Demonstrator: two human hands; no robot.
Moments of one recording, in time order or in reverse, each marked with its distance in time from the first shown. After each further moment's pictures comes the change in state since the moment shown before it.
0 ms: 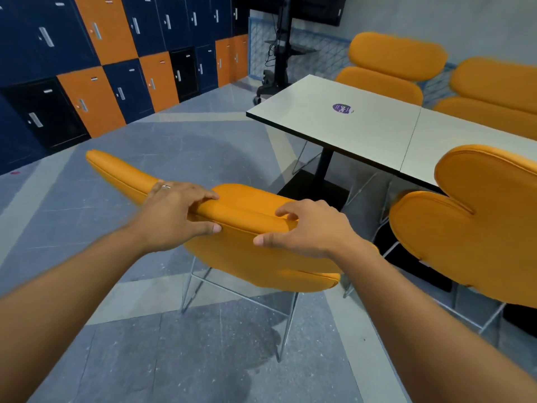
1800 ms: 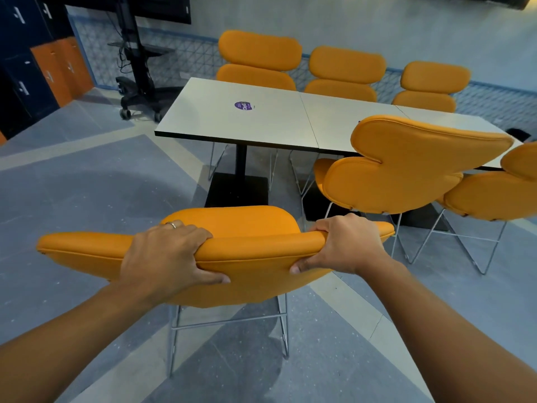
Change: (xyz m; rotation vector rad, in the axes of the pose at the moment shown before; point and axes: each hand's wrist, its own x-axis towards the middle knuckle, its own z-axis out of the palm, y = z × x) left_hand 0.056 -0.141 -0.026 0.176 0.051 0.640; right_hand -0.002 -0.105 0.049 -0.238 0.289 0.541
